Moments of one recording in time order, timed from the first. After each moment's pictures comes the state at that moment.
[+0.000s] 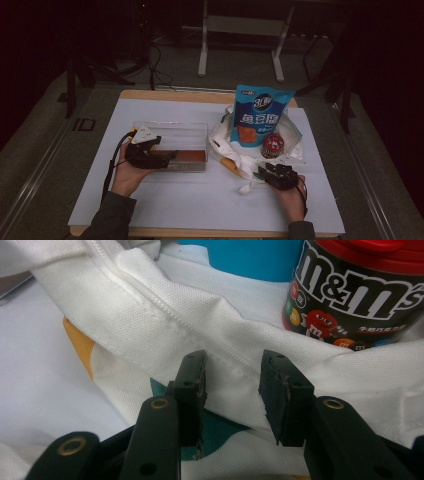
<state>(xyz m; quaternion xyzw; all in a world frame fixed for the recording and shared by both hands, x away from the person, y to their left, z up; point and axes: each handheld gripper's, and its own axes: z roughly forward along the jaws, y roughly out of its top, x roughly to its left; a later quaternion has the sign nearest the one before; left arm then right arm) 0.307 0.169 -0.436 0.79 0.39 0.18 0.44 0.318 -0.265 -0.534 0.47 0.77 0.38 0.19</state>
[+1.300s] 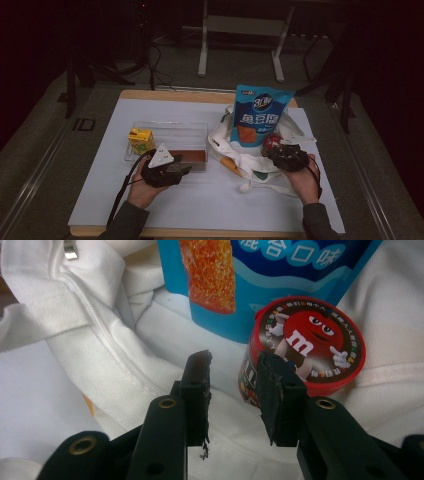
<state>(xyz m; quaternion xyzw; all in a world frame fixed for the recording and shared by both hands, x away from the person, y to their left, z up) 0.282 0.135 -0.473 0.82 0.31 0.16 0.46 0.345 -0.272 -0.462 0.43 0.81 0.34 0.20</state>
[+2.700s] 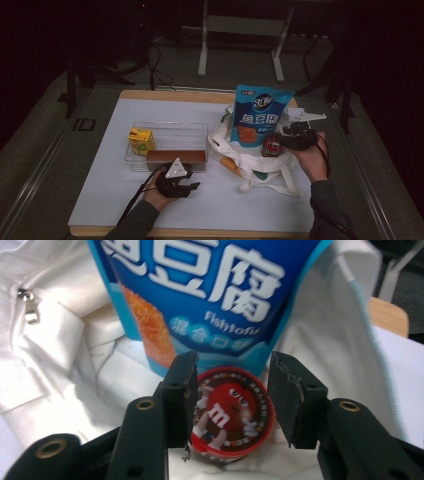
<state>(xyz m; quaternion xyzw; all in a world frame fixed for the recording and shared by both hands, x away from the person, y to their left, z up) 0.288 0.109 -0.541 0.85 0.29 0.11 0.42 0.385 -0.285 -0.414 0.44 0.80 0.33 0.23</state>
